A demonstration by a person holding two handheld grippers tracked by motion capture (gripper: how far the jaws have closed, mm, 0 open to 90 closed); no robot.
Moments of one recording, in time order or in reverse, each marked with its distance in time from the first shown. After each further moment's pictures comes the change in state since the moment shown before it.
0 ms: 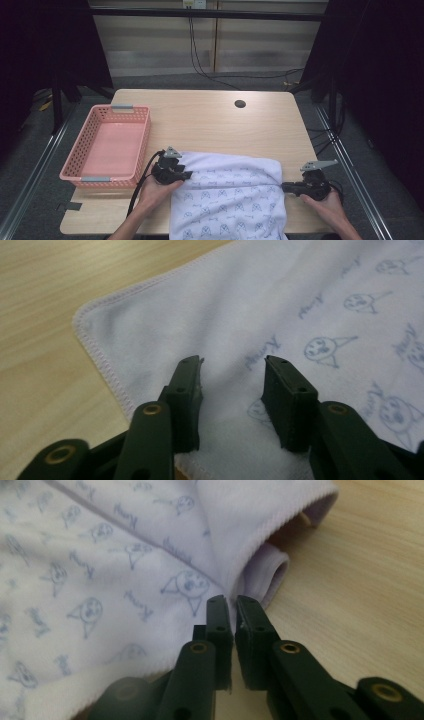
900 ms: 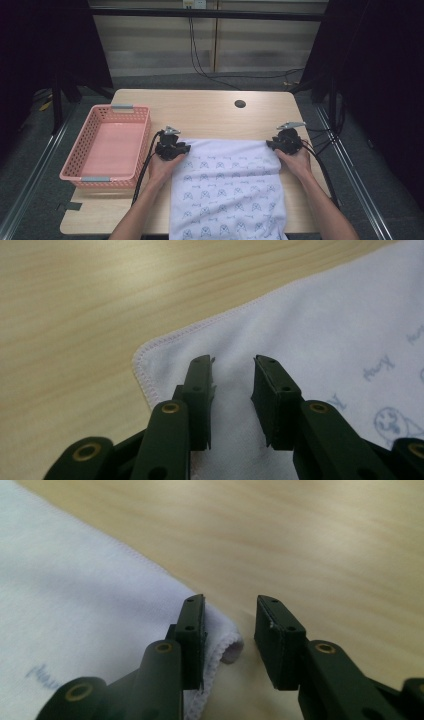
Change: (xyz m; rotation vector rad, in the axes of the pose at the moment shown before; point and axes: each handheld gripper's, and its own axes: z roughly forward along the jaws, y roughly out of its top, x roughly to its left) left arm 0.057 0.040 0.040 -0.105 0.128 -0.107; right arm -0.072 0.104 0.089 -0.102 -0.326 -0.044
